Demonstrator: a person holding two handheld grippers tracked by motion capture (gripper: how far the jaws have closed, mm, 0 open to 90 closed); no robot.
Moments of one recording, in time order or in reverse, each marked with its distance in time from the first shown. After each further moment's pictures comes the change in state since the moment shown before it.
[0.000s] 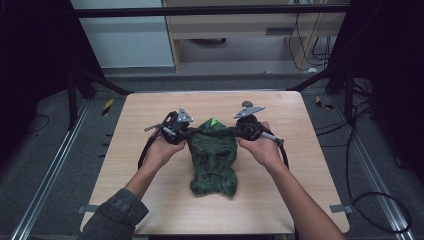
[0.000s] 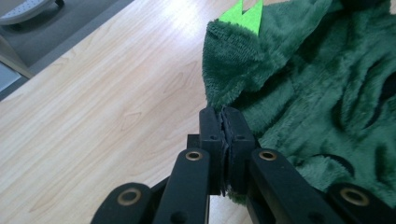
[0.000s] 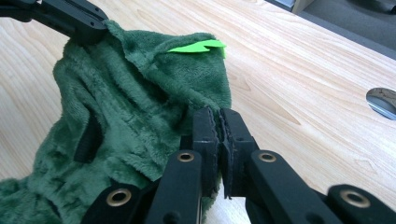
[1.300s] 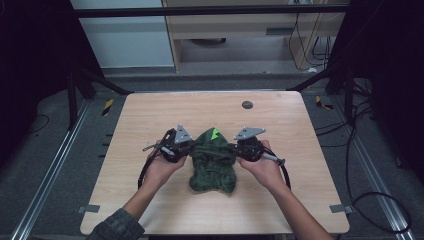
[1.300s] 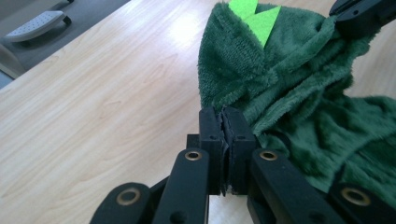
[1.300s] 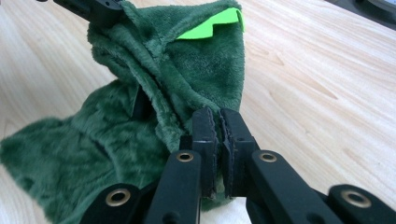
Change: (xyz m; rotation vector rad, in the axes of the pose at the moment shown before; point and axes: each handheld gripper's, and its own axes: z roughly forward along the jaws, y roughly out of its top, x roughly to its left) left arm -0.040 -0.045 -0.007 -0.086 0.015 0.016; right arm 0.032 -0.049 -0.007 -0.030 0.028 -0.058
